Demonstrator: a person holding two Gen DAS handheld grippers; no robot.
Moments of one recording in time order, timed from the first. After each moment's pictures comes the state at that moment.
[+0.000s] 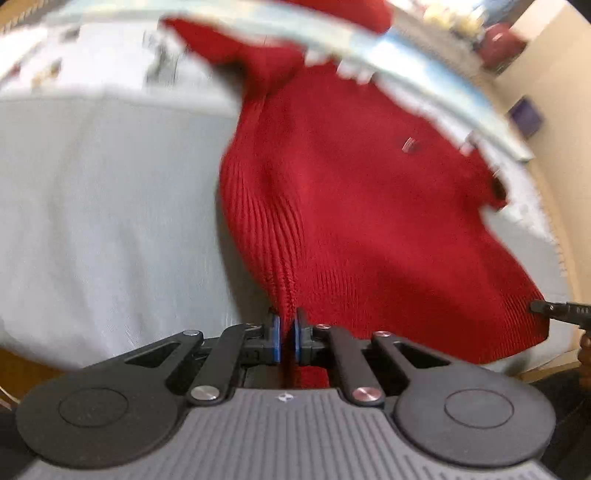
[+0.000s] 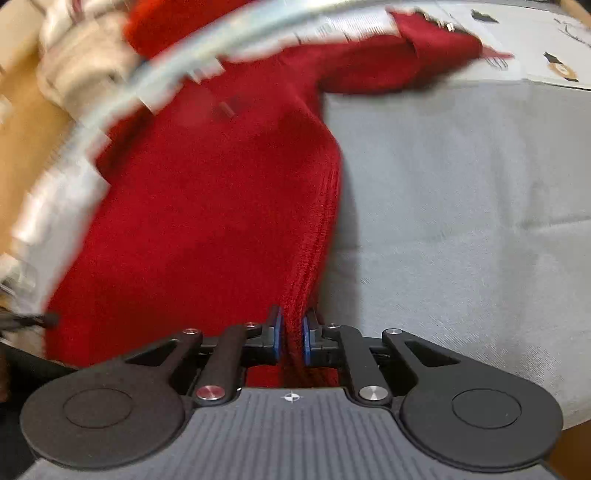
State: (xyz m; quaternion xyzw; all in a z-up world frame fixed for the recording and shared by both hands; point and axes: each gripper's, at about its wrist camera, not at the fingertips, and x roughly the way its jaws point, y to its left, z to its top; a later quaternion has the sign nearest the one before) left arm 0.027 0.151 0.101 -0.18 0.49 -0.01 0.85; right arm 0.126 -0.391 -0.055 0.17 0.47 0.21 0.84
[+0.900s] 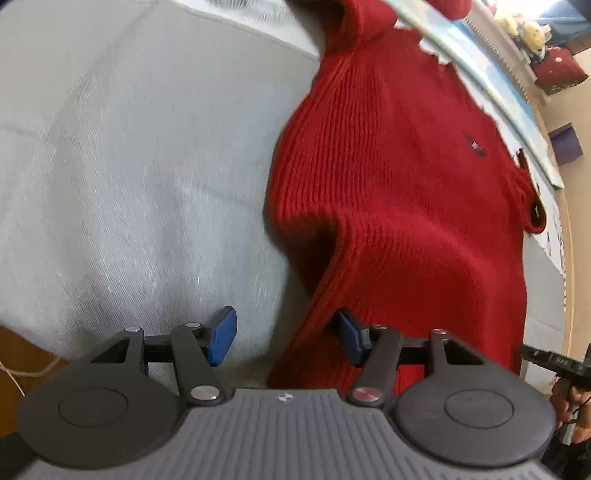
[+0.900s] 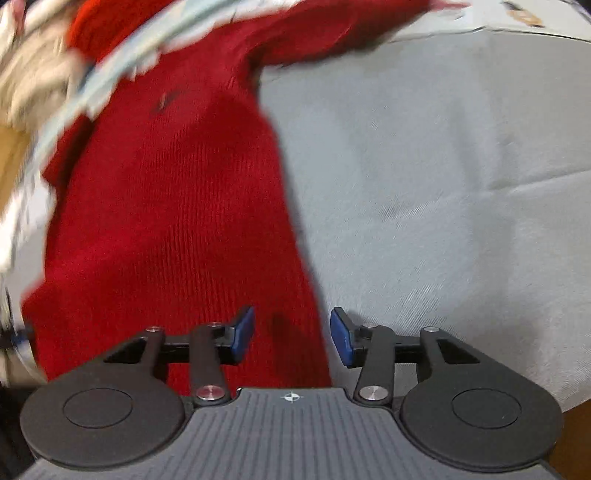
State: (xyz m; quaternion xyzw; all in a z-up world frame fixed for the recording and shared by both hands) left arm 0.065 0.202 0.008 -0.26 0.58 0.02 0.77; right arm 0.158 -0.391 -0.114 0.16 0.54 0.15 0.81
